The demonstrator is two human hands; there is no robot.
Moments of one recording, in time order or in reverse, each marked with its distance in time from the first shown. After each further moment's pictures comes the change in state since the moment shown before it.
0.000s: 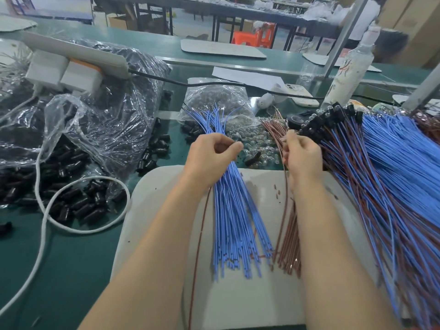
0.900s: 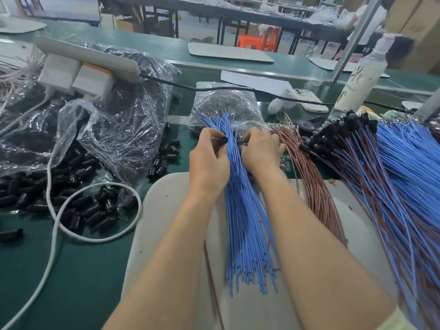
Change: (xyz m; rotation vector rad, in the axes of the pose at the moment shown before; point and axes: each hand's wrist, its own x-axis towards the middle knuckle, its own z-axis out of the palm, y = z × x) left_hand 0.006 -0.010 0.001 -0.098 0.276 0.026; right_hand 0.012 -0.004 0.088 -1.076 -0.142 -0.324
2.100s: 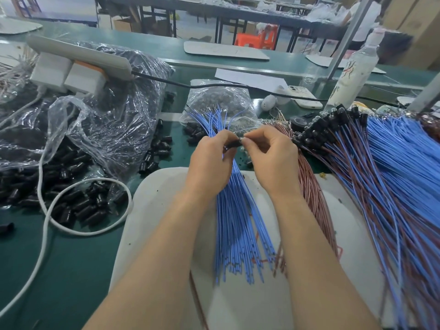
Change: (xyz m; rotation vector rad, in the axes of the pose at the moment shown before) left_hand -0.010 0.008 0.003 0.309 -0.195 0.219; right_hand -0.063 0.022 -0.044 0.731 0.225 -0.184
